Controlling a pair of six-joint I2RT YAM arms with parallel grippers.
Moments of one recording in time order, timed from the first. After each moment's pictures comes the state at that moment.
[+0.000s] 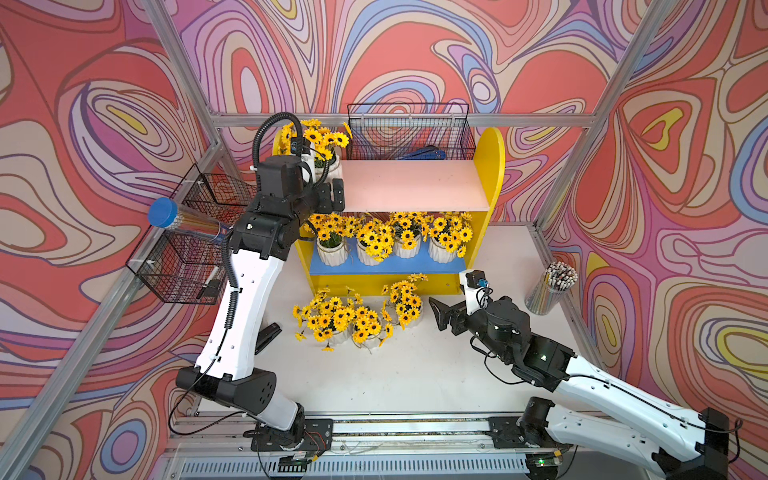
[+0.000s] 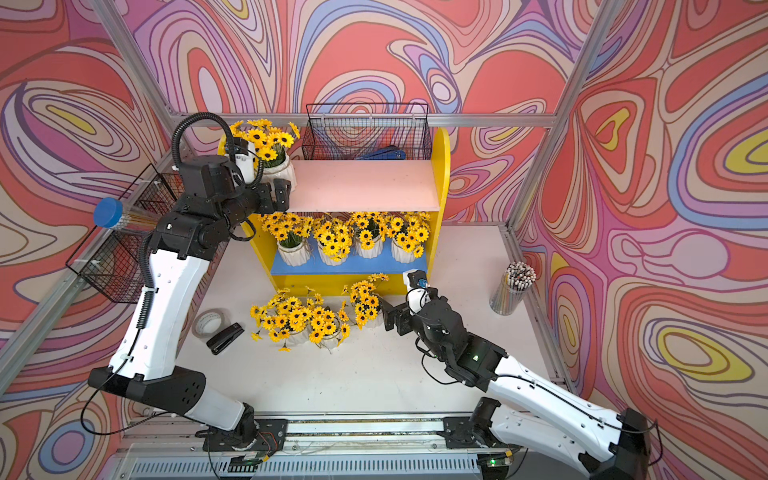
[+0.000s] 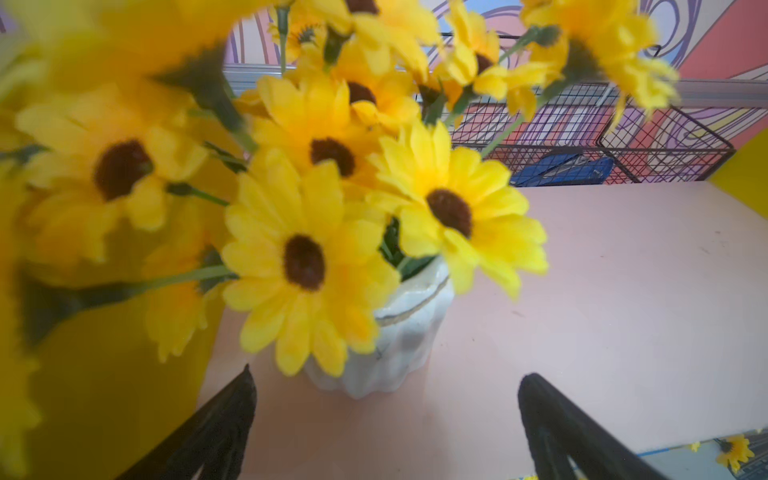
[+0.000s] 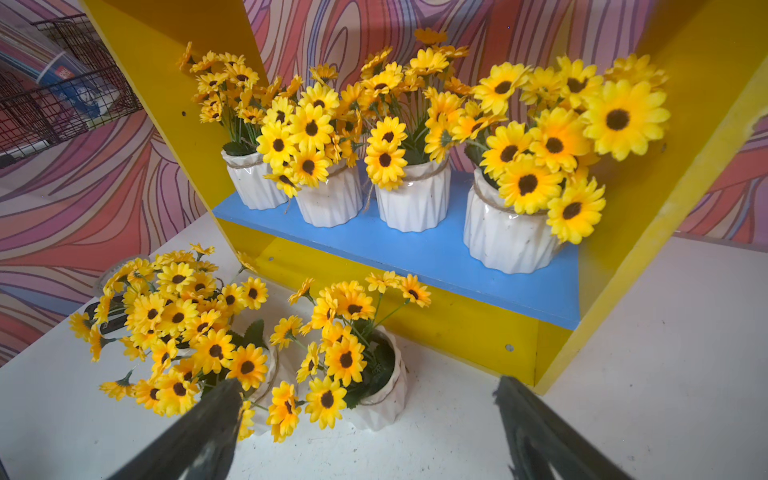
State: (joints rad) left arm -0.25 1.55 2.05 -0.79 -0.09 -0.11; right arm 0.88 0.88 0.73 -0.13 0.36 0.21
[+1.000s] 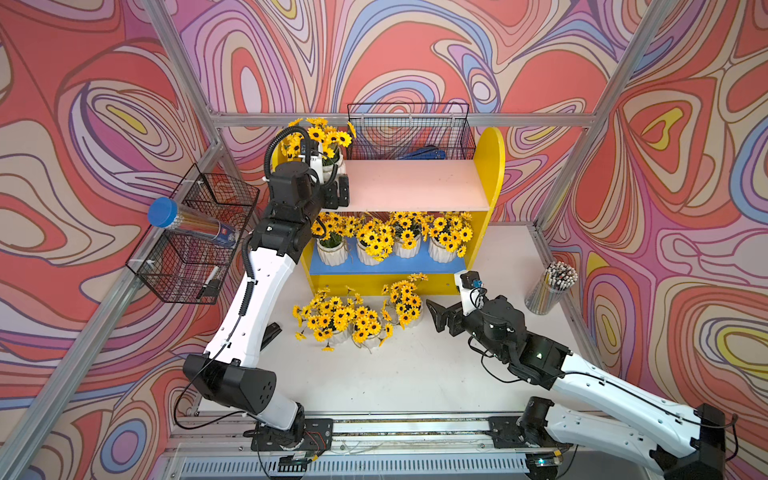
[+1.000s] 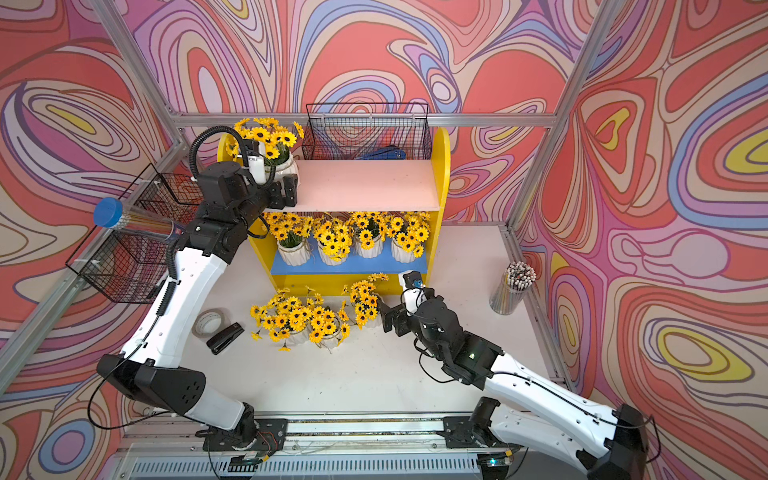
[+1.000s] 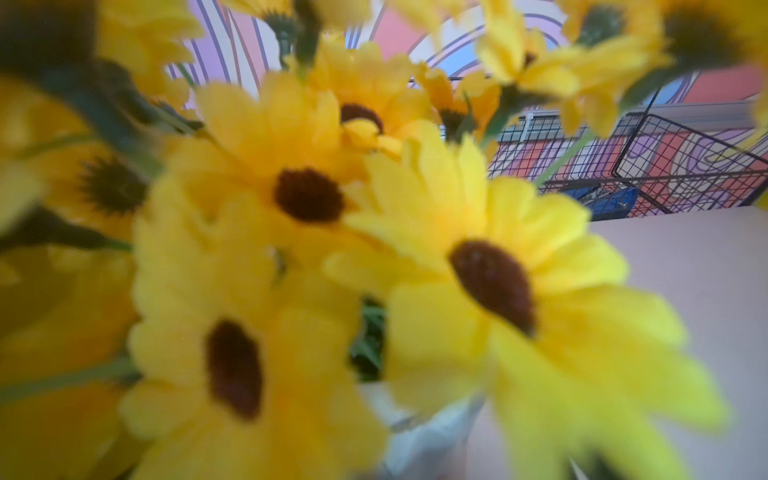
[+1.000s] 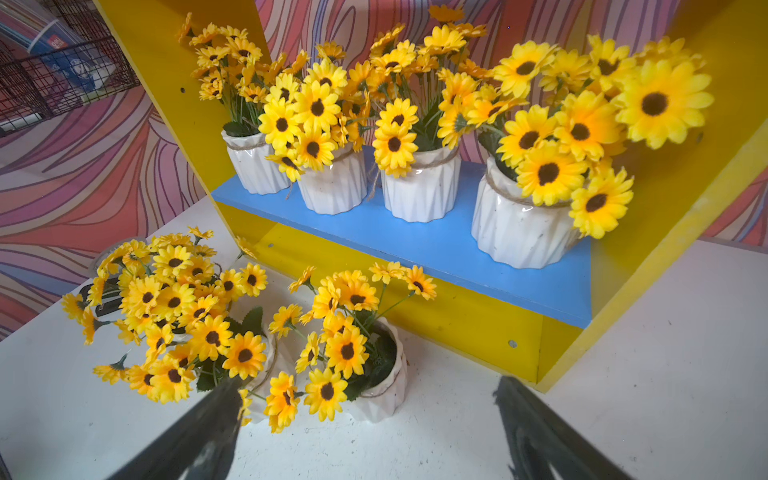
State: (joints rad) left arm -0.24 1.55 1.84 -0.41 -0.11 -0.03; right arm 0.88 0.91 0.73 -0.13 0.34 0.19
